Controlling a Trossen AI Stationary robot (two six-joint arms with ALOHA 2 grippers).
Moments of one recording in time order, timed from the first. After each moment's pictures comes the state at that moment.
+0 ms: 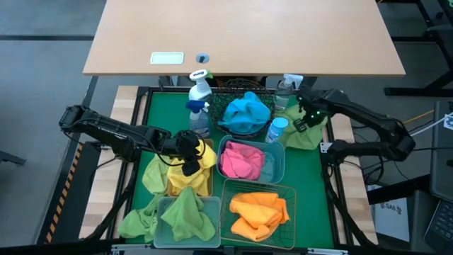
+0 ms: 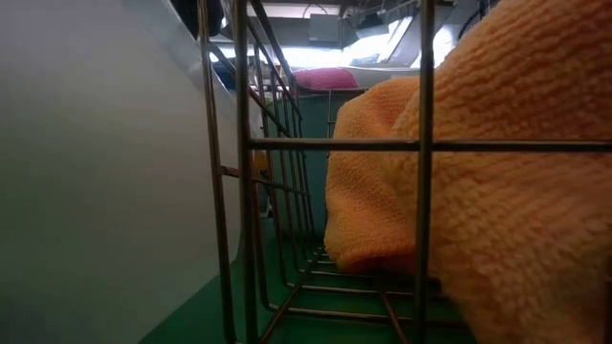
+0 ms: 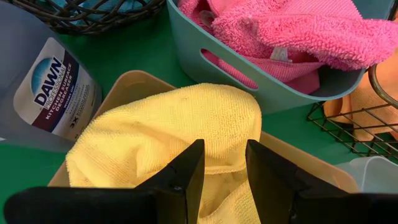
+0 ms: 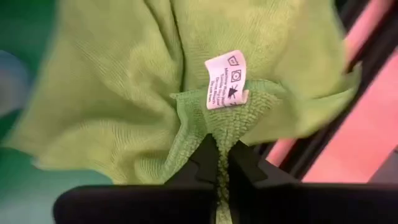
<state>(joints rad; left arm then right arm) -0.18 1.26 0.90 -0.57 -0.25 -0.65 -0.77 1.15 0.87 -1.20 0.12 0.25</state>
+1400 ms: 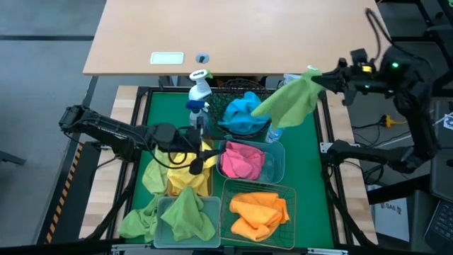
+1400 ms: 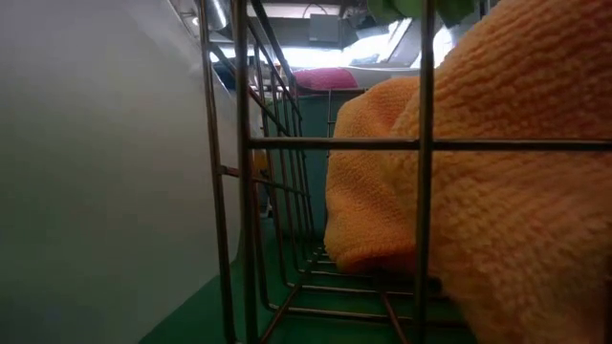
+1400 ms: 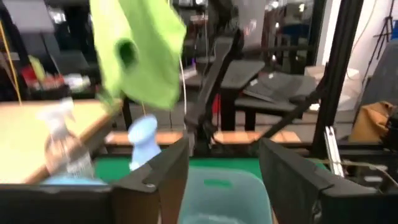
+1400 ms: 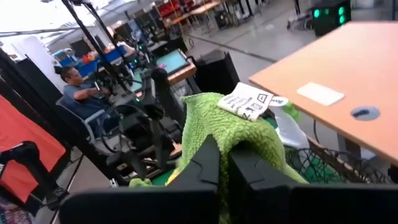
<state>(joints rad) -0.18 1.26 0.90 0.34 -0.25 0.02 -0.77 0.98 1.68 -0.85 -0.63 0.33</state>
